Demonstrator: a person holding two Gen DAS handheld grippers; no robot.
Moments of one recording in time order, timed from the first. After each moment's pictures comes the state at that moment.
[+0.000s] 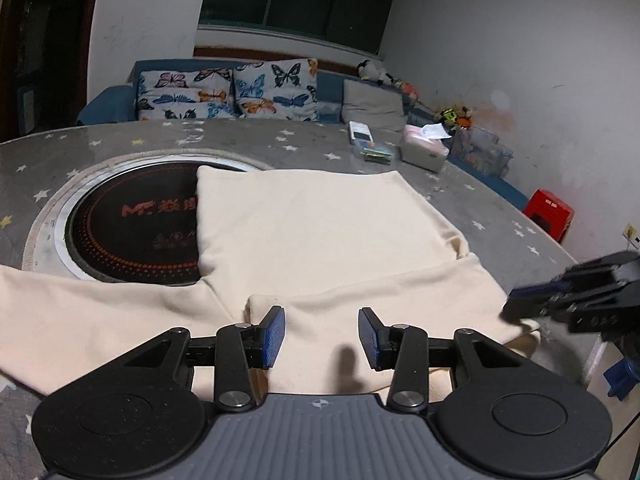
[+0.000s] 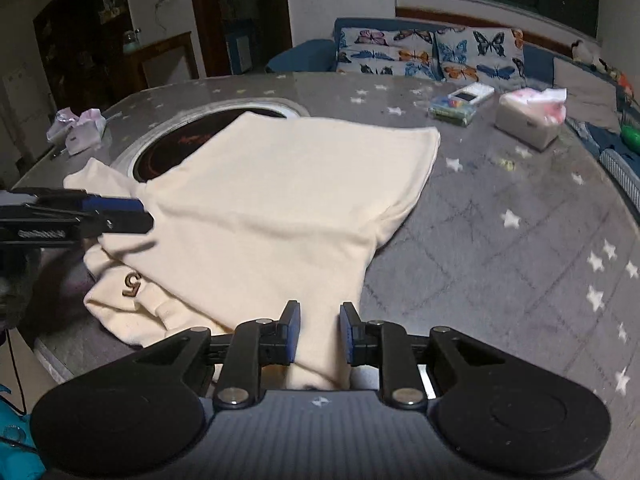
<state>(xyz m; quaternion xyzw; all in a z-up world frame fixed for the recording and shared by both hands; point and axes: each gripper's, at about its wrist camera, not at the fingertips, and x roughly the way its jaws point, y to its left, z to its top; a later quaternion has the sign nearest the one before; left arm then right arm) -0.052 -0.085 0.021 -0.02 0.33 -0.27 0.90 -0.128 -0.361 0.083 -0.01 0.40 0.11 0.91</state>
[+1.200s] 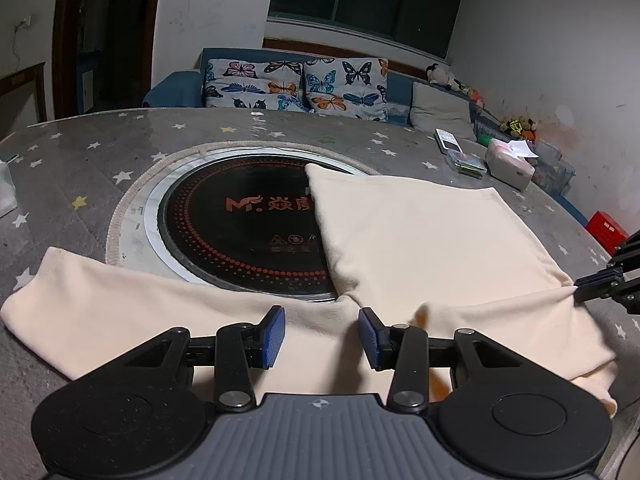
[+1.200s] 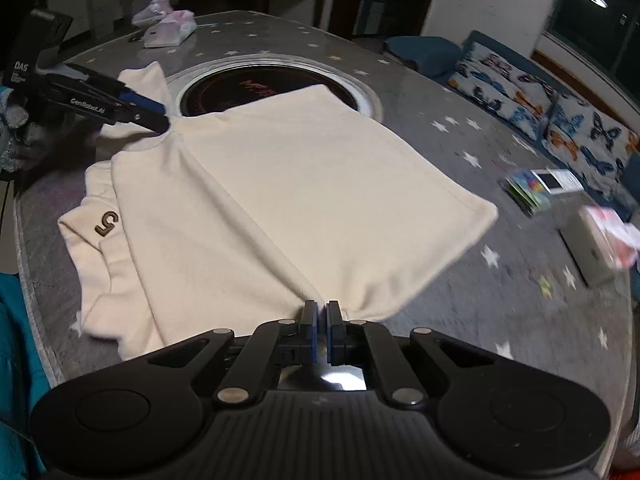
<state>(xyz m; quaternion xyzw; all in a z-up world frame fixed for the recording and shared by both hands) -0.017 -0.033 0.014 -0.03 0.34 -0.18 0.92 -0.065 -0.371 0.090 -0.21 0.41 0.25 0.85</state>
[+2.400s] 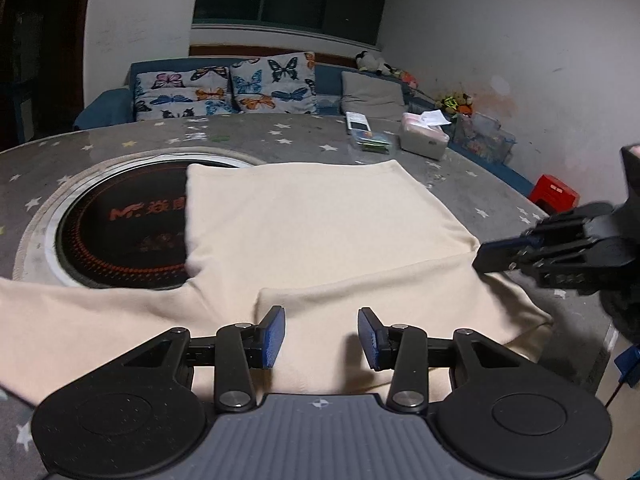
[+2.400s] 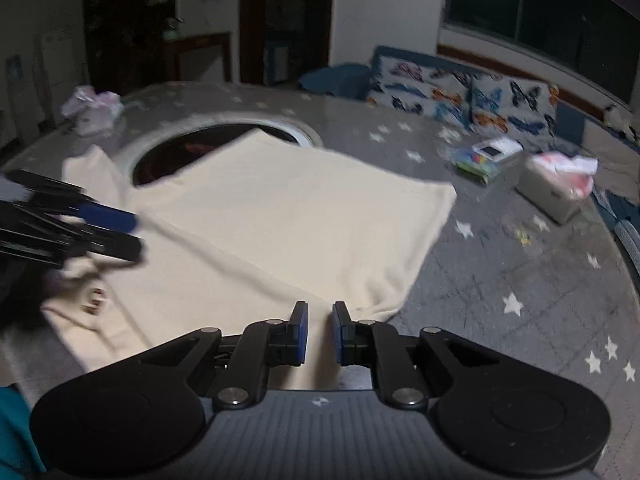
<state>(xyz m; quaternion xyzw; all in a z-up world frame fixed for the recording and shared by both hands) -0.052 -0.097 0.020 0.01 0.33 -0.27 0.91 -0.081 -0.368 0.072 -0.08 0.37 0.15 0.91</state>
